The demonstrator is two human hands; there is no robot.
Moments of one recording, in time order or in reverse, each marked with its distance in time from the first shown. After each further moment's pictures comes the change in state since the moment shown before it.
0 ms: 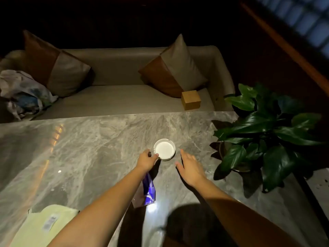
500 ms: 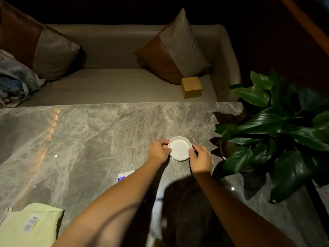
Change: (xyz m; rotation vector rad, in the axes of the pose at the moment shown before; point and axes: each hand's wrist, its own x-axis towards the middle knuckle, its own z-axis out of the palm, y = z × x) left_hand 0.024 0.028 0.063 0.088 0.010 0.031; right_hand 0.041 0.053 0.023 0.340 0.435 0.278
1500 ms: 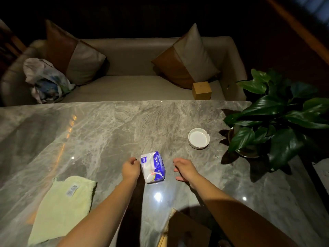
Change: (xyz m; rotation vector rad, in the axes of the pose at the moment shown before) left_hand -0.087 -0.135 -0.090 -0.344 0.372 -0.318; right_hand -0.111 -0.040 0.017 0.565 -0.703 0.402
